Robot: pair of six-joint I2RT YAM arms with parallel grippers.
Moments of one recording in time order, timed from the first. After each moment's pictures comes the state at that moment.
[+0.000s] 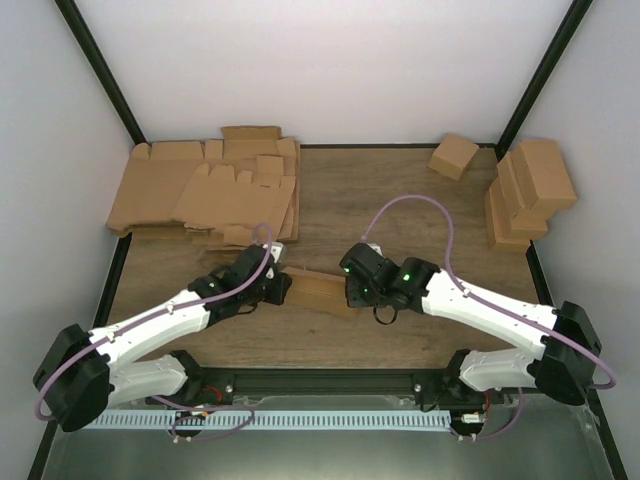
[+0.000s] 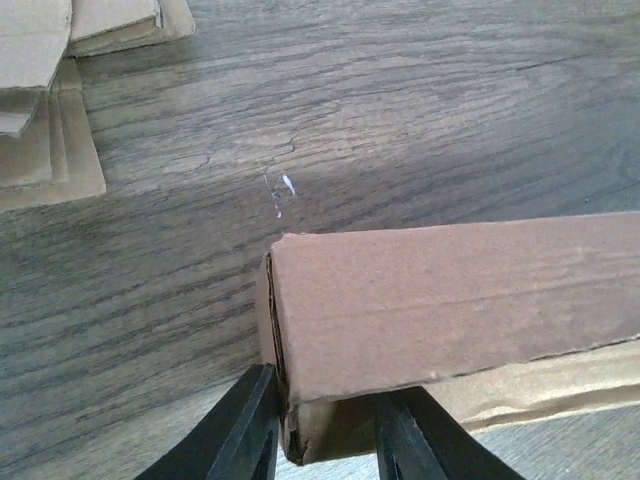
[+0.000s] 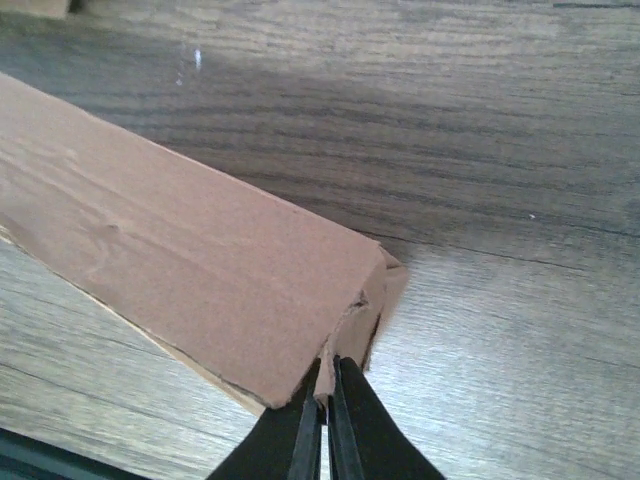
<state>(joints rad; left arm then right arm) -0.77 1.13 0.62 -0.32 -0.03 -0.49 0.98 1.24 0.92 -0.77 0.17 0.80</state>
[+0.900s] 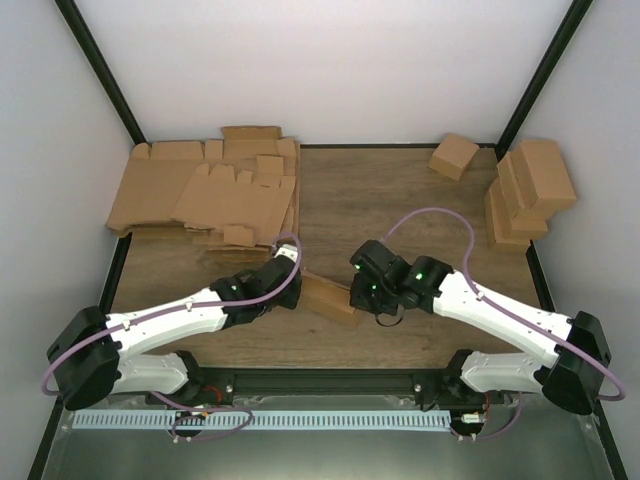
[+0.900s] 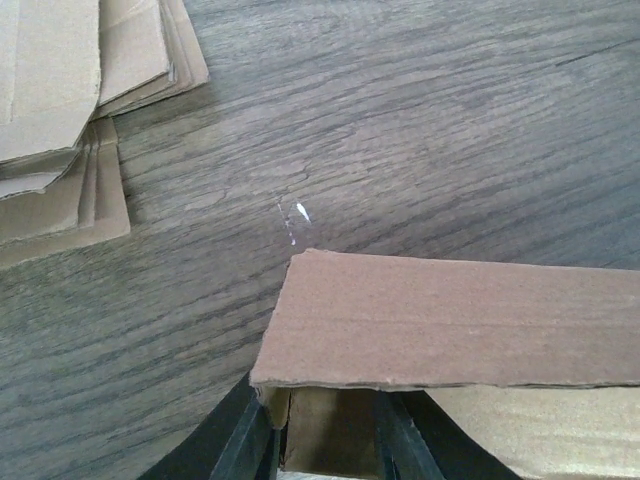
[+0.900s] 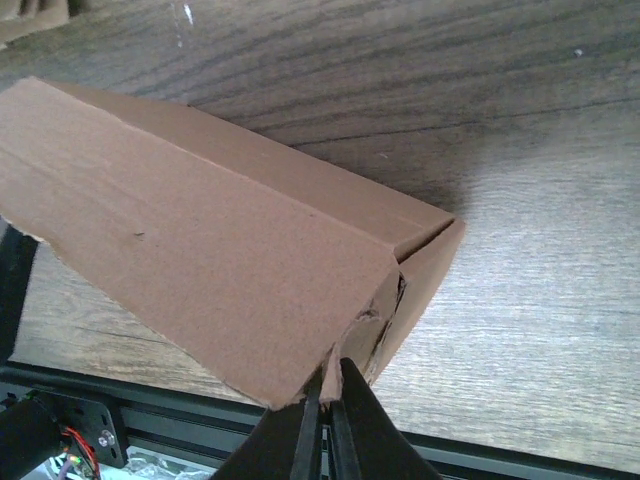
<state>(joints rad) -0.96 1.23 0.70 -0.35 -0.33 -0.50 0.94 1.18 0.95 -0.86 -0.02 1.10</state>
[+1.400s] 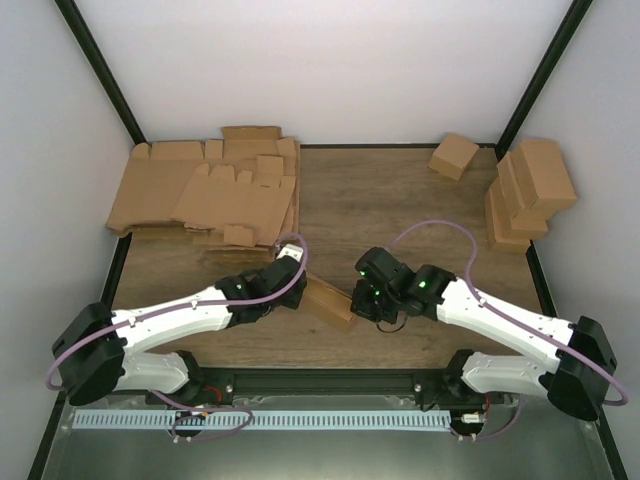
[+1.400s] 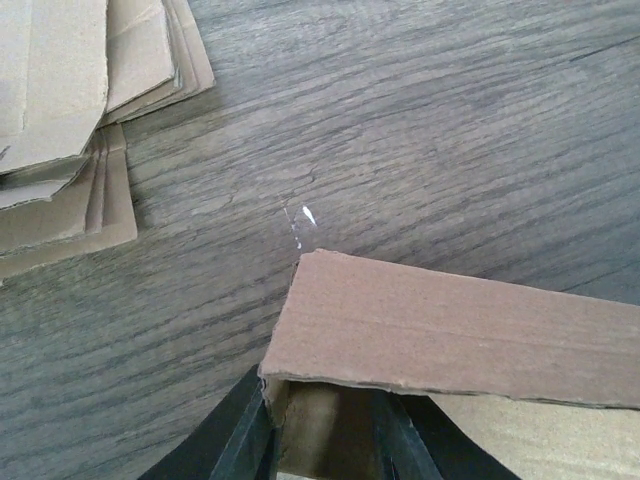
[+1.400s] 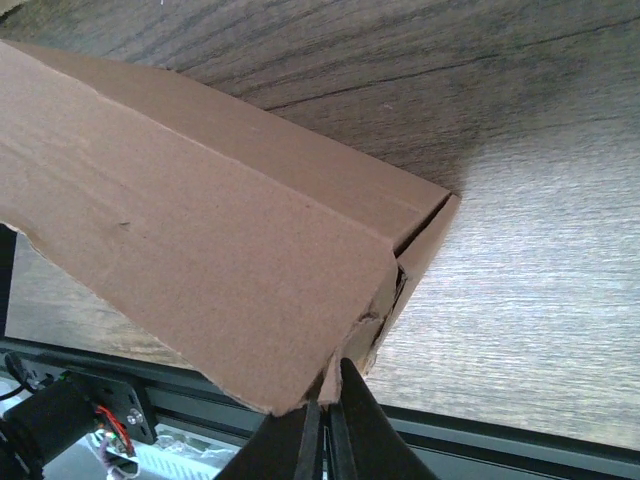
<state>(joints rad) -0.98 1.27 0.72 -0.37 -0.37 -0.50 0.93 1.14 0.85 -0.78 -0.11 1.17</state>
